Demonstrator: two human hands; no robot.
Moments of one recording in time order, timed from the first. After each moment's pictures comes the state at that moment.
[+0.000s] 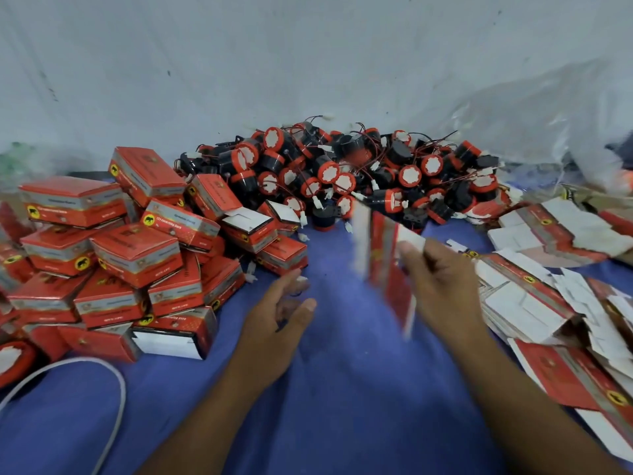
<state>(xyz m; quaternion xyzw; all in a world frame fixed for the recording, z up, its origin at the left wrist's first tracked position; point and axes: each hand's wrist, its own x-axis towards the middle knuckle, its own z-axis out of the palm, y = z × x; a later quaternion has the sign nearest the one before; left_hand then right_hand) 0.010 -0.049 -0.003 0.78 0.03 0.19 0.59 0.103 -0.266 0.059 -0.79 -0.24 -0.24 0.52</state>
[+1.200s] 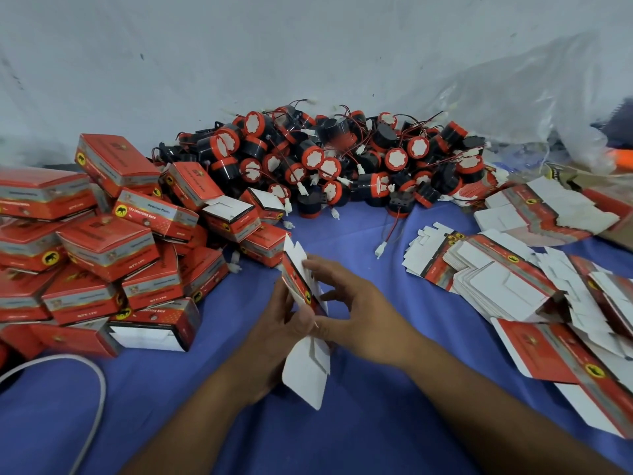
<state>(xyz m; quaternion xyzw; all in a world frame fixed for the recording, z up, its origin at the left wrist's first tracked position) -0.004 -0.084 0.019 0.63 -0.04 0.01 0.77 0.078 -0.231 0.019 -0.73 -0.39 0.10 0.55</state>
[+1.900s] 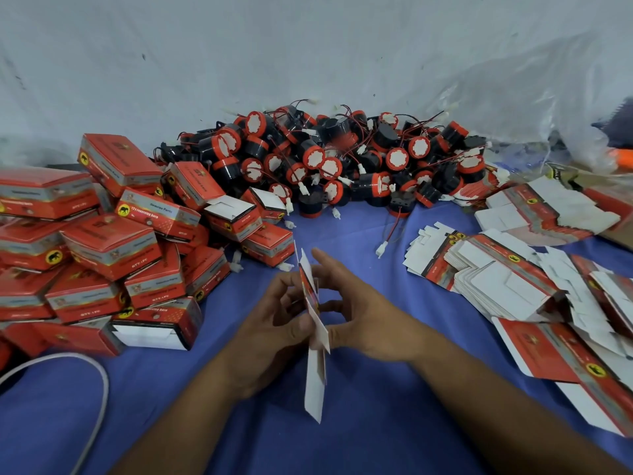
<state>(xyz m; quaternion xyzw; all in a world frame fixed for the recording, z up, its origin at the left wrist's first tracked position) -0.007 -0.071 0.021 0.55 -0.06 -0.02 0.84 0.085 -0.235 0.017 -0.70 -0.38 0.23 0.56</state>
